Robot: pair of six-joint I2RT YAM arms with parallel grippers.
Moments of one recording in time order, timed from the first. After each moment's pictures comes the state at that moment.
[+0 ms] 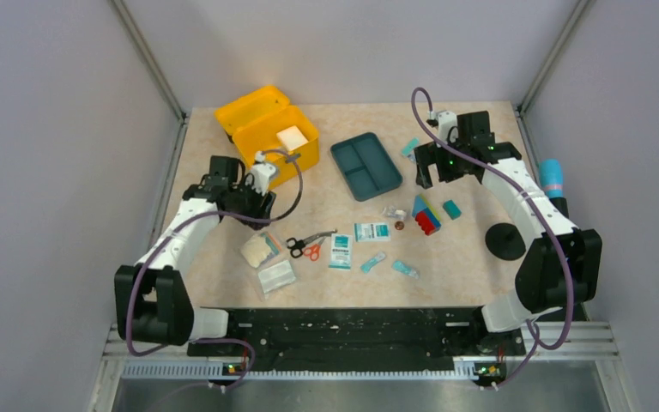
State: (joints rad) left arm -0.10 1.31 0.99 -0.60 0.34 0.38; right arm 0.18 1.51 1.30 -0.65 -0.21 -0.17
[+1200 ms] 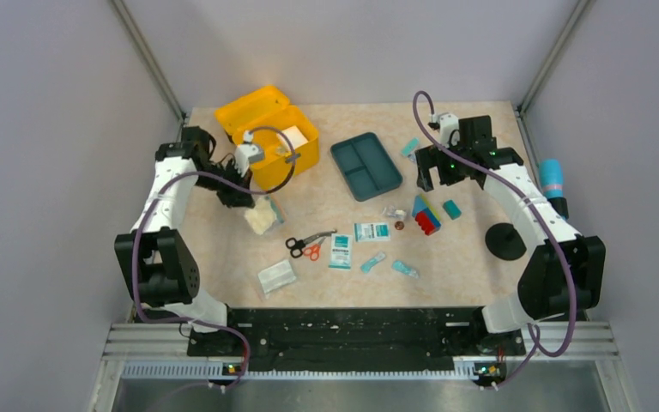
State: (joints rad) left arm 0.11 1.58 1.34 -1.14 0.66 0.92; right arm 0.18 1.47 1.25 -0.62 -0.21 -0.17
